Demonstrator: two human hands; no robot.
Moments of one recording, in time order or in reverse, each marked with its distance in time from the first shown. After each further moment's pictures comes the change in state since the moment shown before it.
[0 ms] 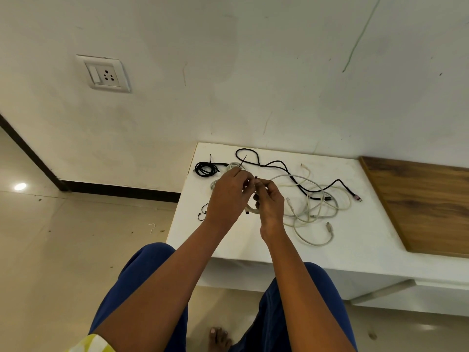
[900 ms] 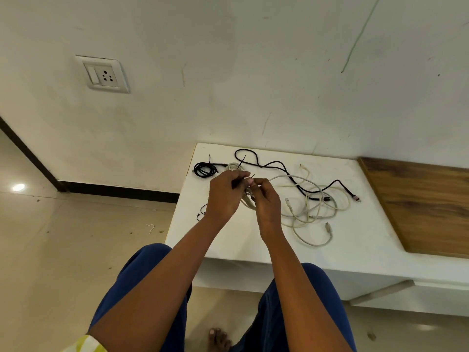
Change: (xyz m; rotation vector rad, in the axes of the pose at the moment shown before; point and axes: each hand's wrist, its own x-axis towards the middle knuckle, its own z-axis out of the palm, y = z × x) left_hand 0.006 -0.008 0.001 -0.351 -0.048 -0.338; right_hand 0.003 0.007 -0.003 -0.194 -0.079 -0.146
